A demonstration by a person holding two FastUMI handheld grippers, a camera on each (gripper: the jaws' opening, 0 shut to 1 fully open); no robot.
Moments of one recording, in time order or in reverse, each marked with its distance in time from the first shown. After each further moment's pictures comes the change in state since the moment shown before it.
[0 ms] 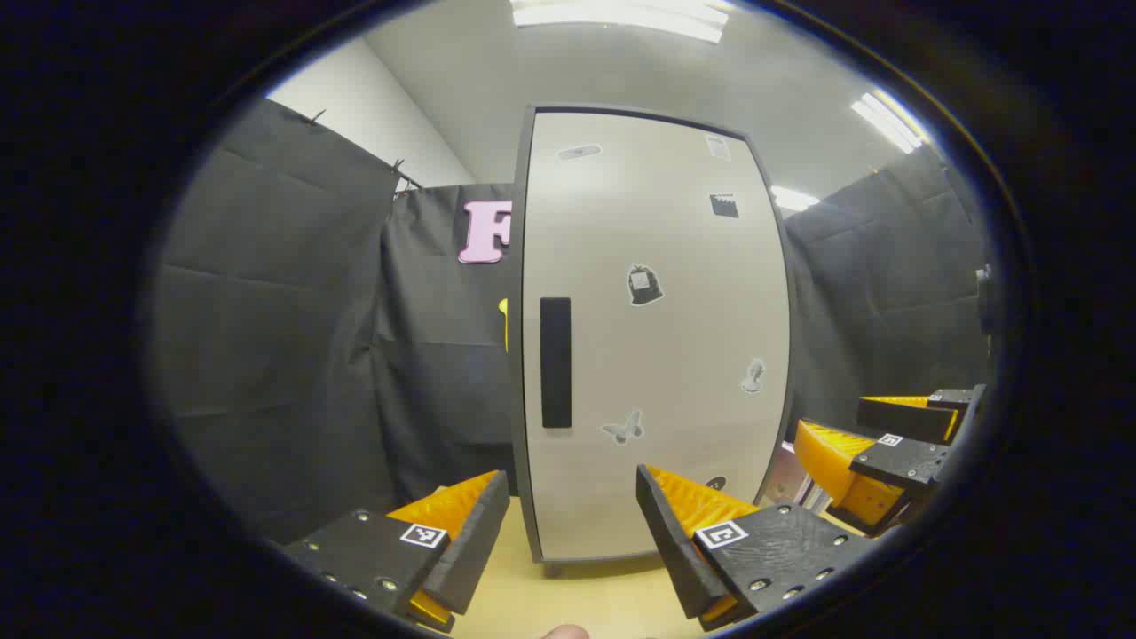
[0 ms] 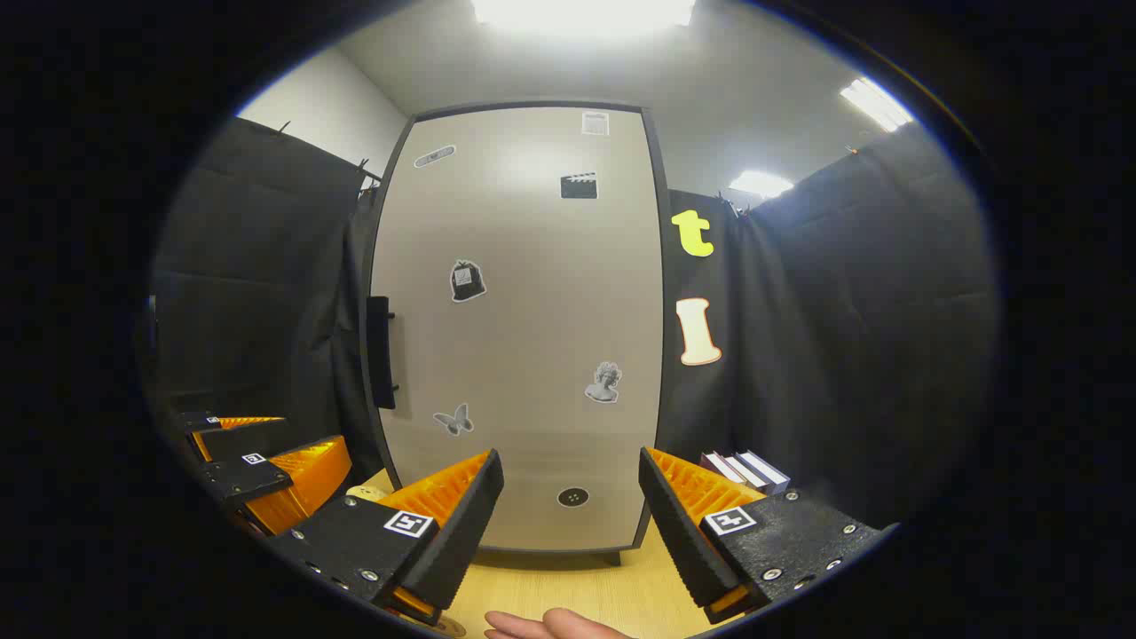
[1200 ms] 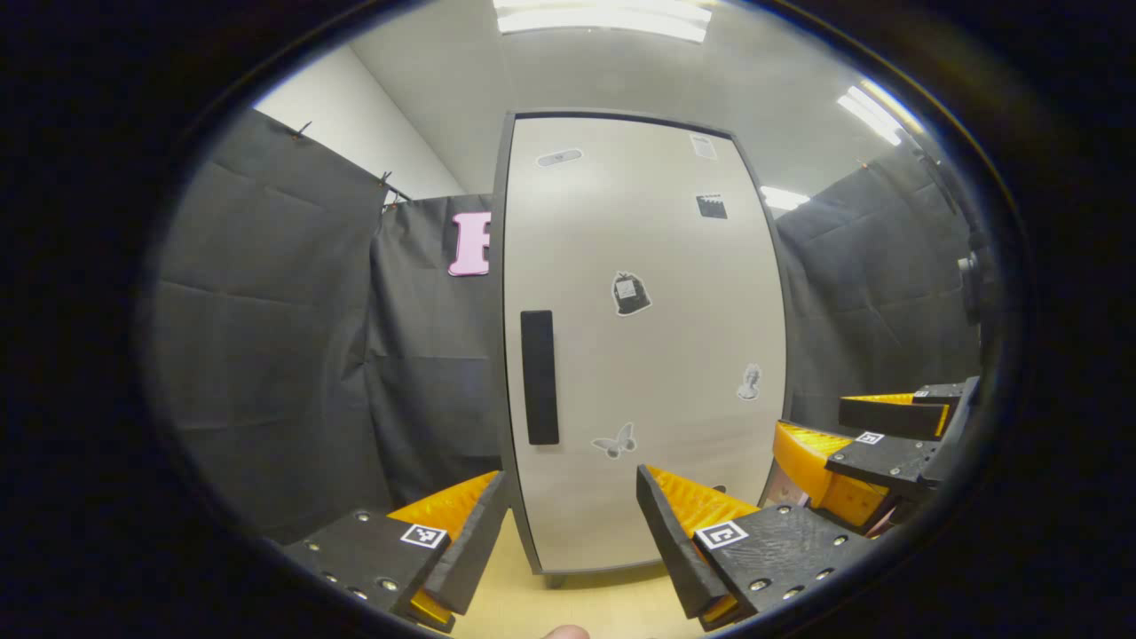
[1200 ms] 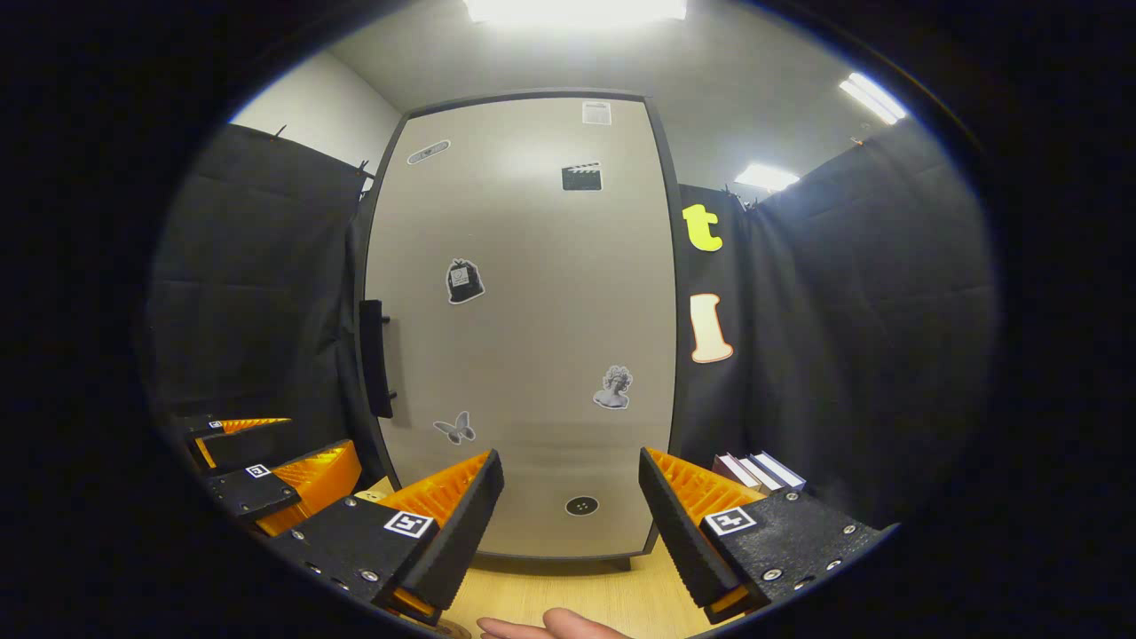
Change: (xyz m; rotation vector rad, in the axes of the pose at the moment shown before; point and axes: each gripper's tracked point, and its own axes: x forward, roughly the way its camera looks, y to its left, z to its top) left arm 0.011 -0.010 0.006 0.026 -0.025 -0.015; right arm 0.020 0.006 -0.001 0.017 0.032 0.024
